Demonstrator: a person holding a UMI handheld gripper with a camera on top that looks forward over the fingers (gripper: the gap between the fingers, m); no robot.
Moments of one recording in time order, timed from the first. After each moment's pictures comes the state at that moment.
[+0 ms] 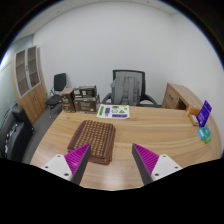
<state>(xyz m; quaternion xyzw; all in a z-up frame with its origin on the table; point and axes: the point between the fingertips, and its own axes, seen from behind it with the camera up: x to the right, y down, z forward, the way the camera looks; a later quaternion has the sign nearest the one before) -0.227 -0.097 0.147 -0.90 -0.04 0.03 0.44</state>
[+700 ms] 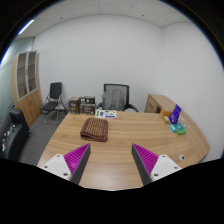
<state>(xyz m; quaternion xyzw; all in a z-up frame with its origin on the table) -0.226 -0.332 0.267 -0.87 -0.01 -0.03 0.50</state>
